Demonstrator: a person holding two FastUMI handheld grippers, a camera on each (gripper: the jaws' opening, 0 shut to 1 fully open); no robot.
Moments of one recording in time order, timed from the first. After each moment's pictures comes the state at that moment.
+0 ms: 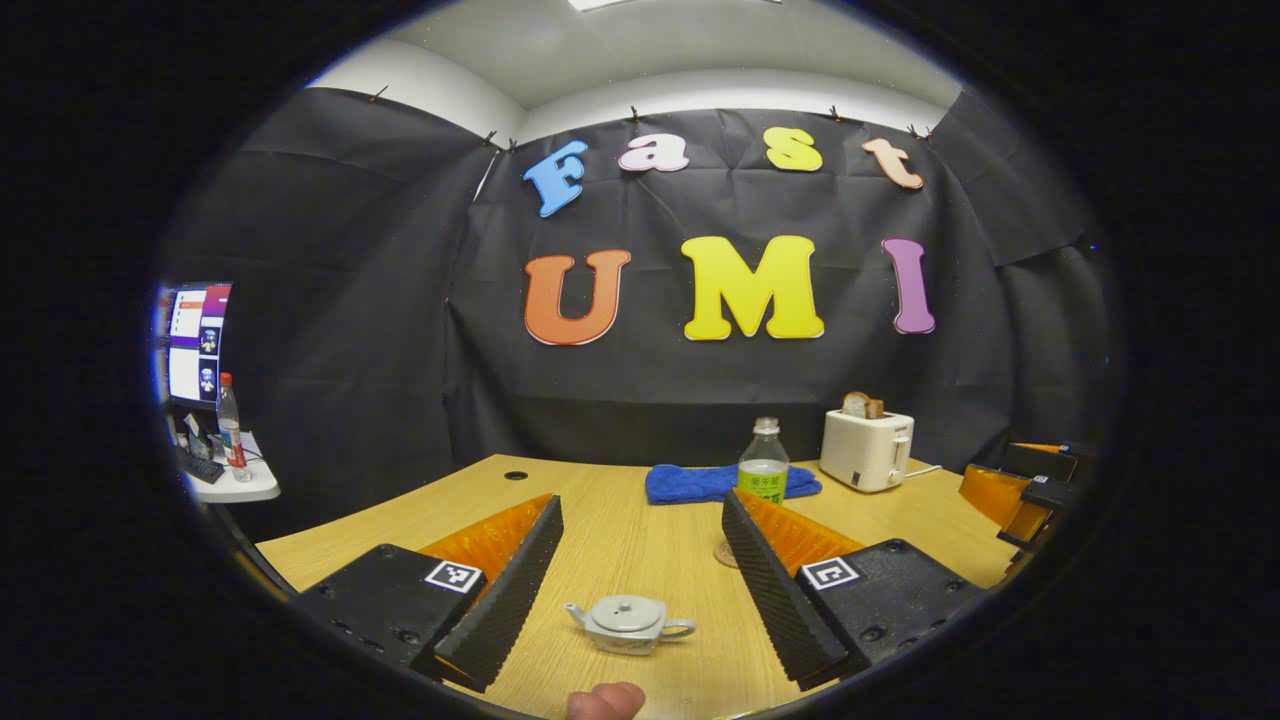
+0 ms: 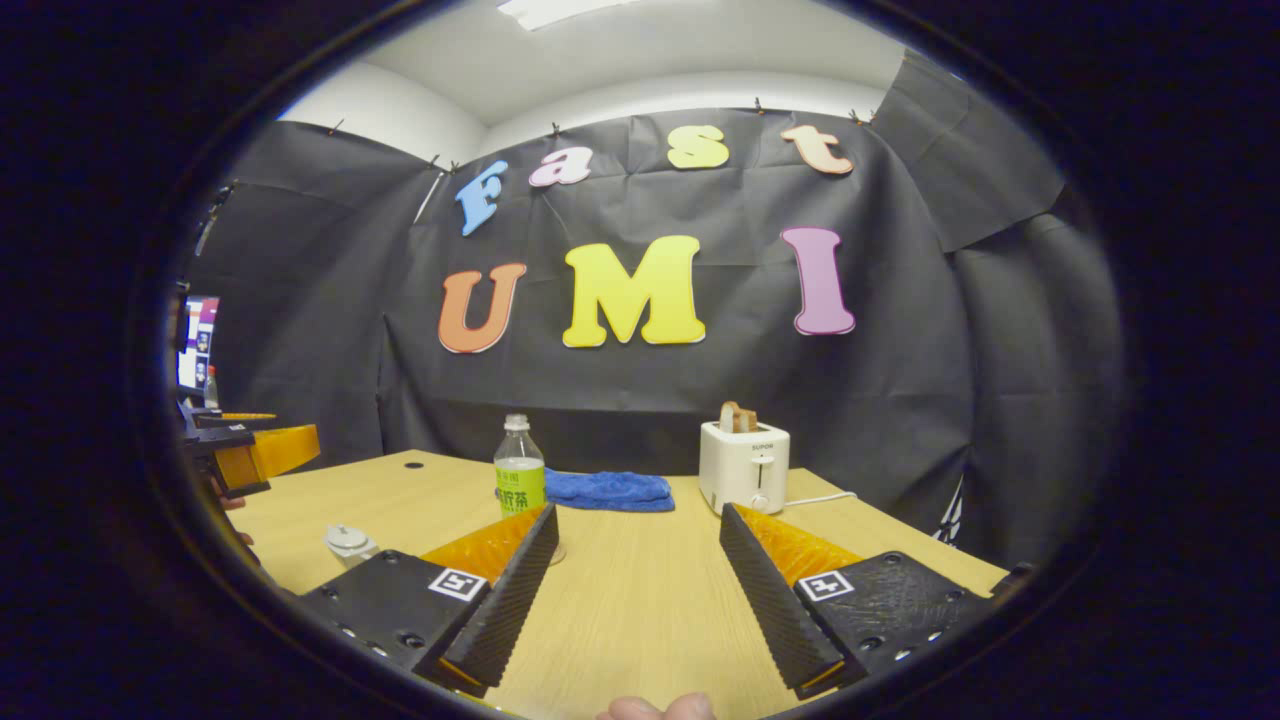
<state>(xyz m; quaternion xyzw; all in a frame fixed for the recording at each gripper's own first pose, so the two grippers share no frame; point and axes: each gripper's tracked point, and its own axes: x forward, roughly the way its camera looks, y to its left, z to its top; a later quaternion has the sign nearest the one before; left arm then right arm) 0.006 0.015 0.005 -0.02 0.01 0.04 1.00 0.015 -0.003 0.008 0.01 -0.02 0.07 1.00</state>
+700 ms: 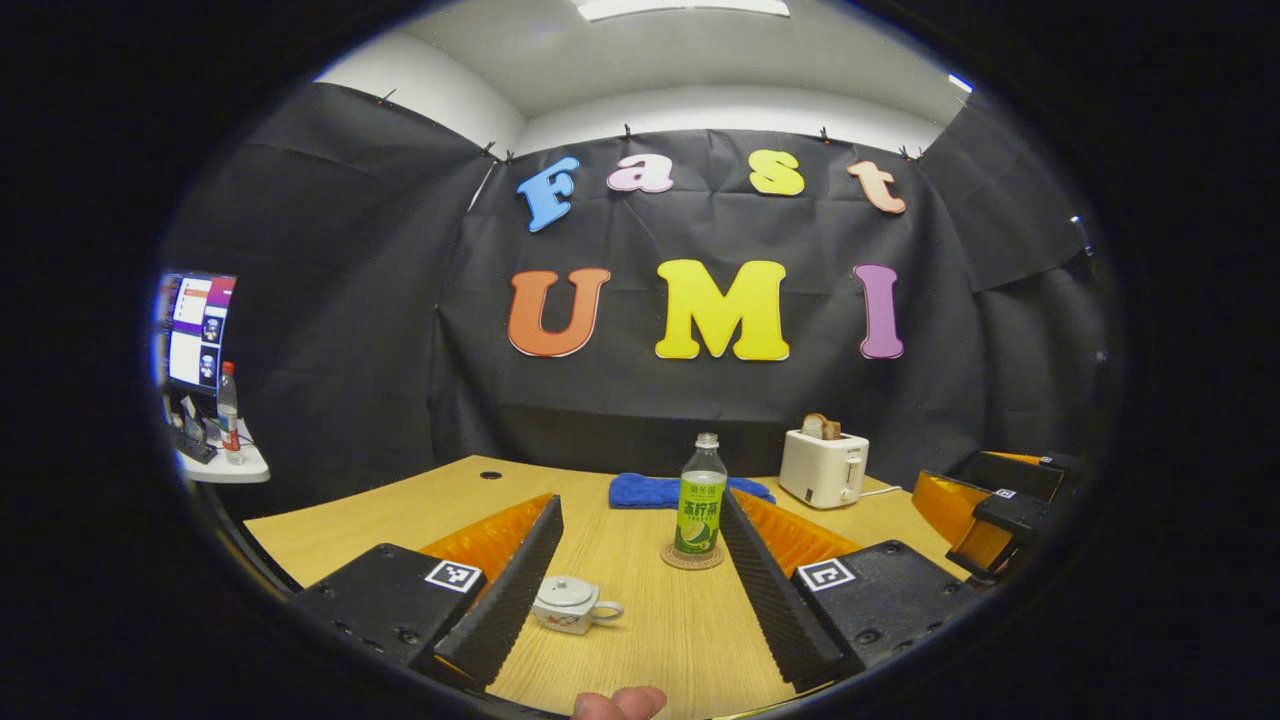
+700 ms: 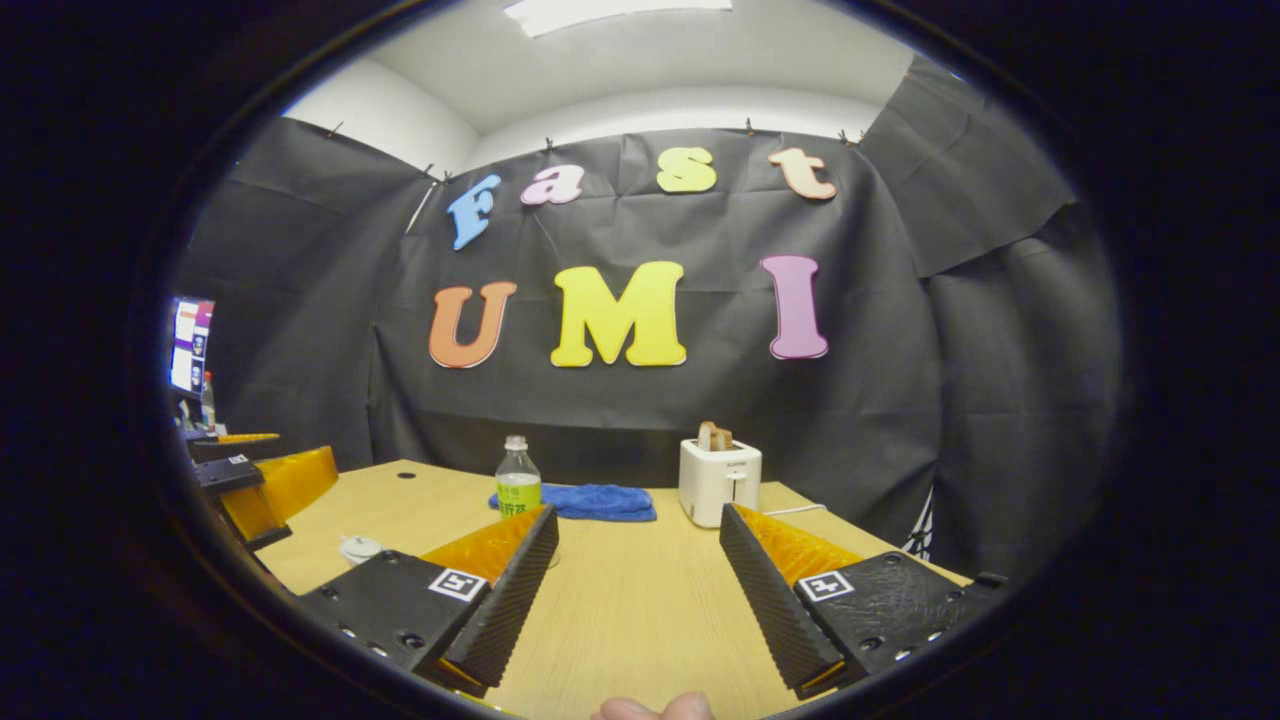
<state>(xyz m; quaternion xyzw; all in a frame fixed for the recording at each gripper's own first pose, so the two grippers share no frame) -0.024 -0.026 0.011 -0.04 -0.01 0.02 1.00 -0.023 -0.006 0.027 -0.01 -0.04 0.04 1.00</state>
